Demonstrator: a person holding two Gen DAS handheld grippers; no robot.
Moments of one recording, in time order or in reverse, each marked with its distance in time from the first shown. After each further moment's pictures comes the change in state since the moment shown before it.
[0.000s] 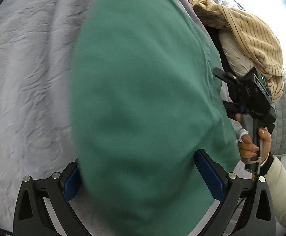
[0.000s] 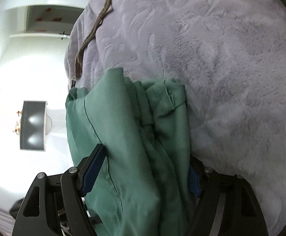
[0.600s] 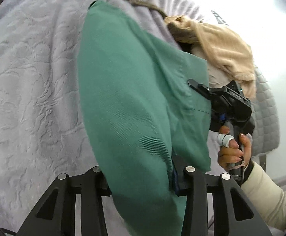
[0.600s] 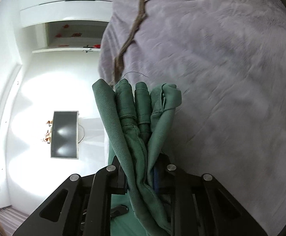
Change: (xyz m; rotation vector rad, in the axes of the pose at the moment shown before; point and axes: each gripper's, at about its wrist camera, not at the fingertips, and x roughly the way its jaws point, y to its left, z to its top) left arm -0.077 -0.019 -0.019 0.064 -0.100 -0.129; right arm -0.037 0.074 -0.059 0.041 -0.066 0.231
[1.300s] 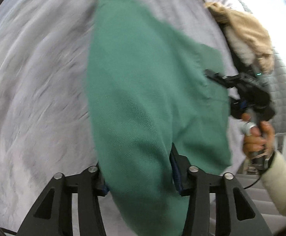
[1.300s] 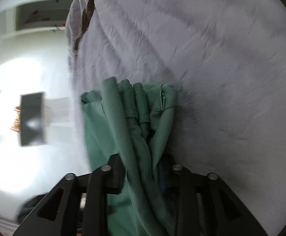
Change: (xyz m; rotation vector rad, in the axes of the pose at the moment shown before) left arm -0.145 0.127 -0.161 -0.094 0.161 0.210; right arm 0.103 0.012 -0.177 0.039 0.100 -0.327
